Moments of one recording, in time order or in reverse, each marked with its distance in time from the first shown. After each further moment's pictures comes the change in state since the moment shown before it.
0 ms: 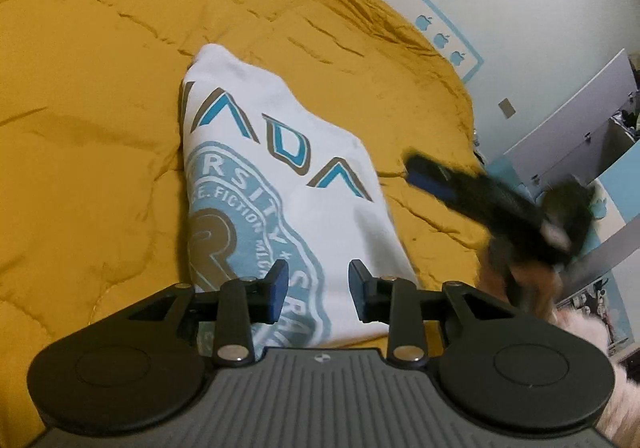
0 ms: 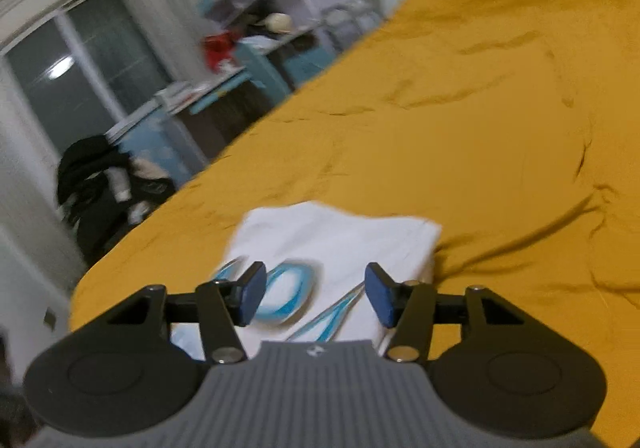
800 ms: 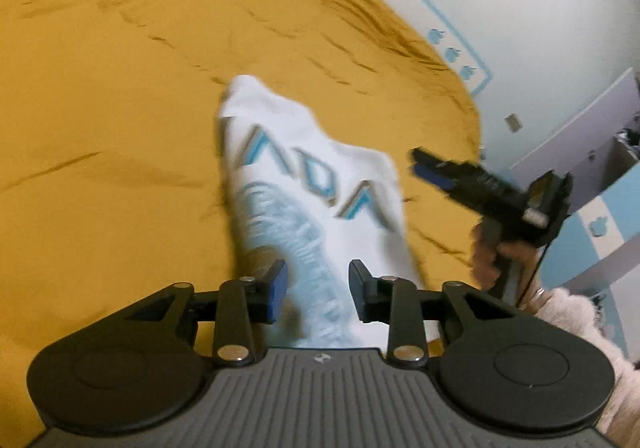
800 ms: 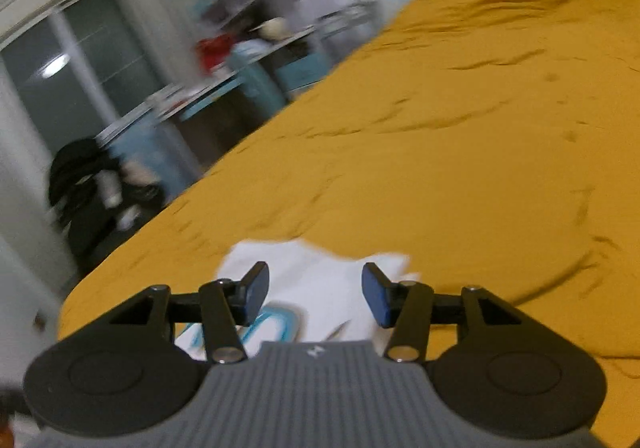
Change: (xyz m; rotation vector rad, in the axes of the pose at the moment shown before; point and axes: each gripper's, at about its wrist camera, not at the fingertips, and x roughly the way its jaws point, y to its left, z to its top) left arm -0.008 0.018 0.032 -0.039 -0.003 -0.005; right arm 0.059 -0.020 0.063 0.004 0.018 -0.029
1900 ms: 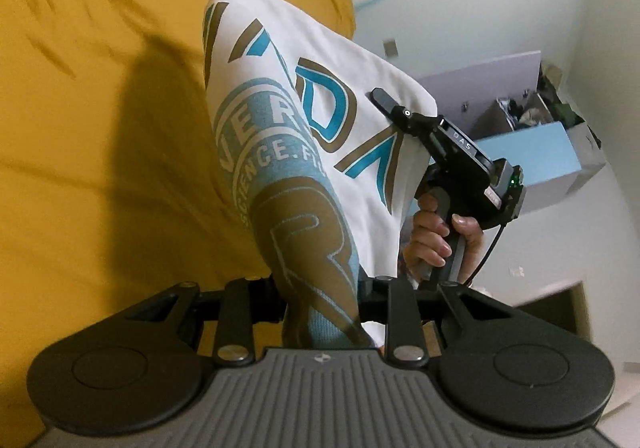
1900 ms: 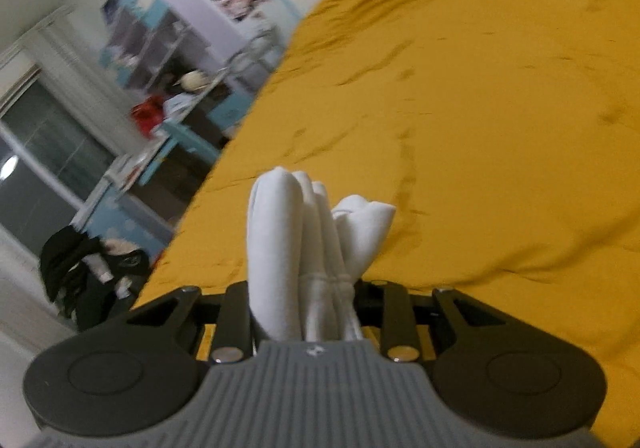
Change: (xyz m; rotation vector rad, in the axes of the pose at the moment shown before) left arm 0.093 -0.088 -0.024 -0.140 0.300 -0.481; right arm -0.214 -0.089 0.013 0.325 -0.055 -0.070
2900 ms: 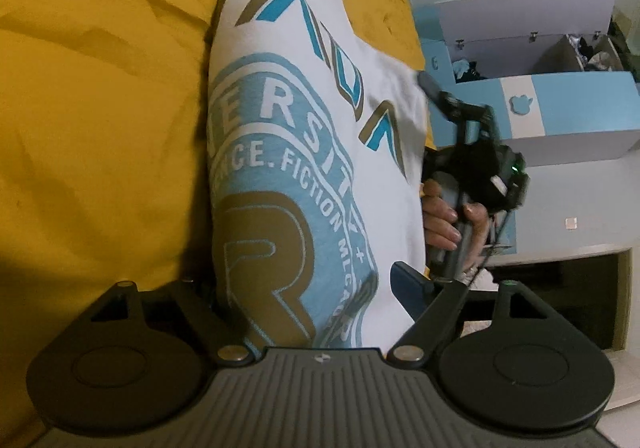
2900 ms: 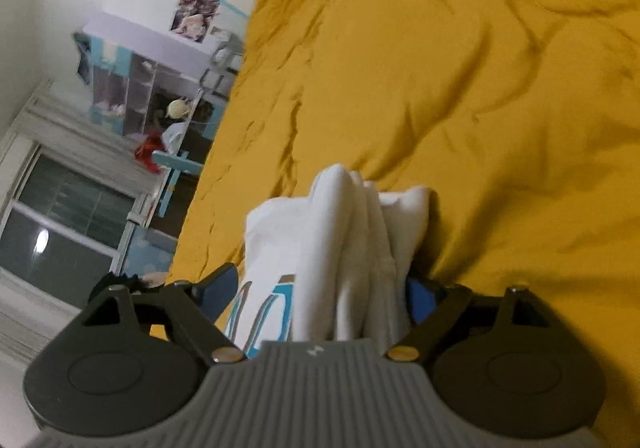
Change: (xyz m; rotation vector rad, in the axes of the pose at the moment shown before) left arm 0.168 0.018 -0.033 -0.073 0.289 0.126; right arm -0.049 -0.242 -0.082 0.315 0.041 0.054
